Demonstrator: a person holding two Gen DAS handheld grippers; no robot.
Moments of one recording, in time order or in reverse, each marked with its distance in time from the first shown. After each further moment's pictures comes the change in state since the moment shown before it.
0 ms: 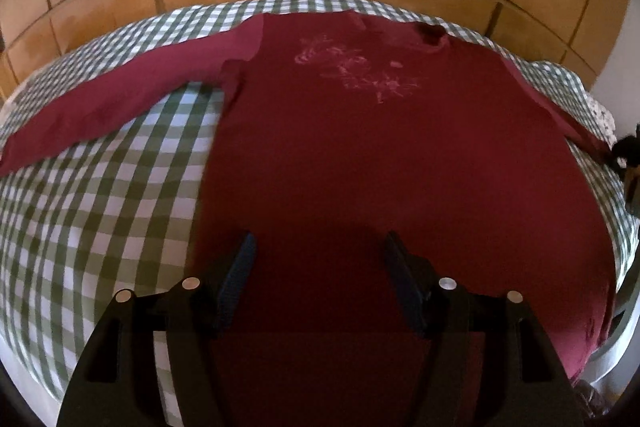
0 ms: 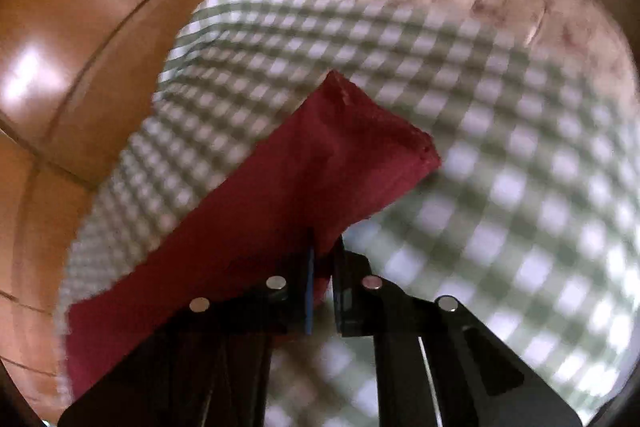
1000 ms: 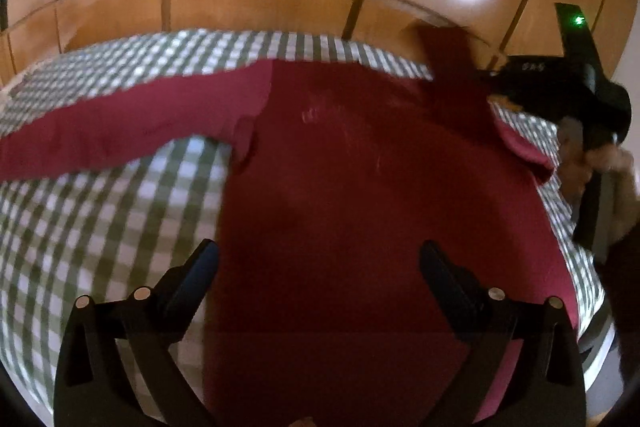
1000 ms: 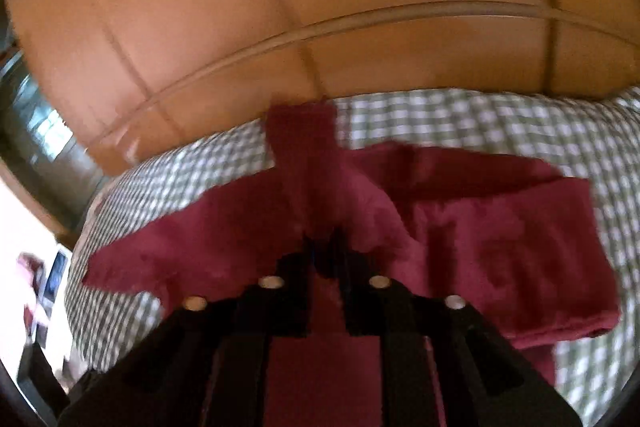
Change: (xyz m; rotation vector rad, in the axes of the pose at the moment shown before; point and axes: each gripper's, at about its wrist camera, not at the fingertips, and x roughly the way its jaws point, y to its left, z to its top) left arm -0.016 0.017 0.031 -0.076 -0.129 -0.080; right arm -0.100 0.359 -0.299 -0.907 0.138 0.643
